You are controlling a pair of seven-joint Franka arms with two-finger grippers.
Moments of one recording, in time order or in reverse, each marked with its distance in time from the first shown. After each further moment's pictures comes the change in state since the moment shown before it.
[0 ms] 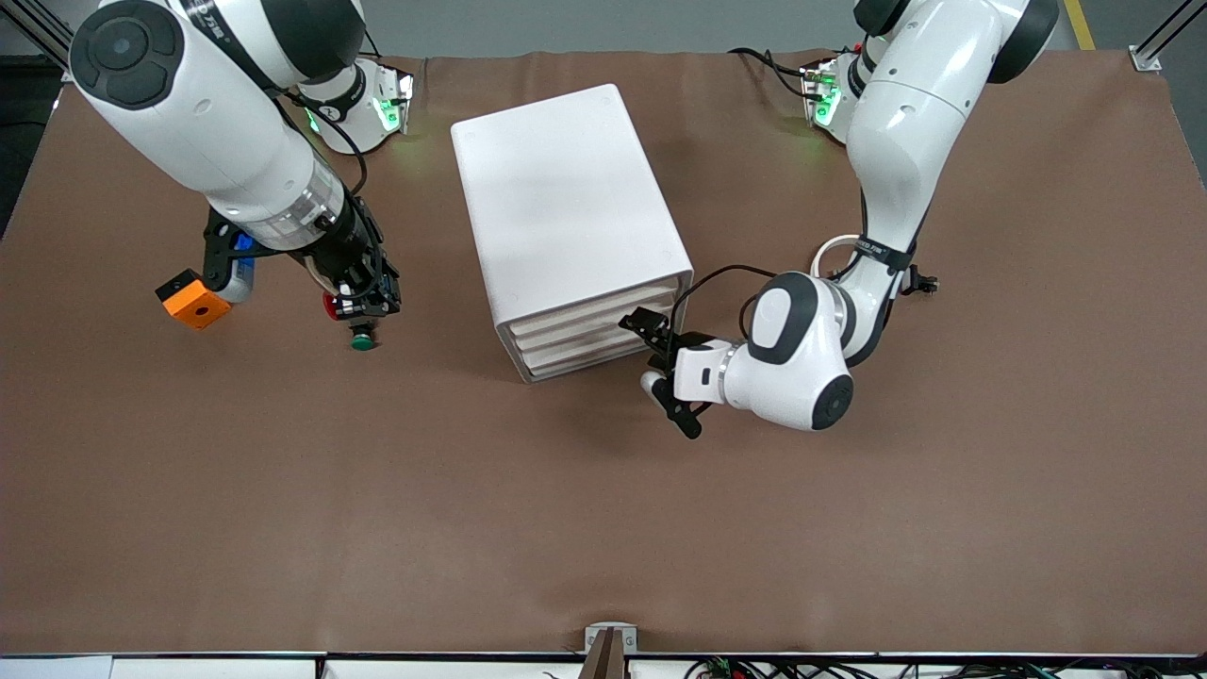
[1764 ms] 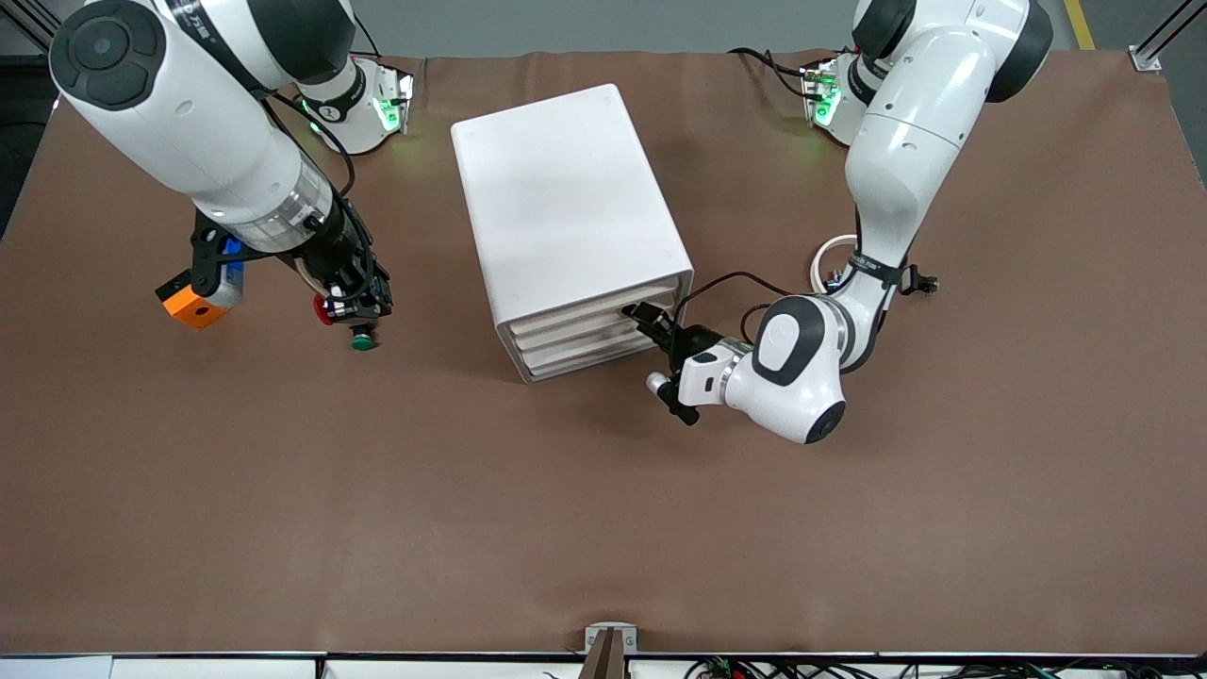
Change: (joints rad) left arm 0.016 0.067 -0.001 -0.006 -0.095 -0.156 -0.028; right arm -0.005 0.000 -0.008 0.007 0.000 -0.008 -0.050
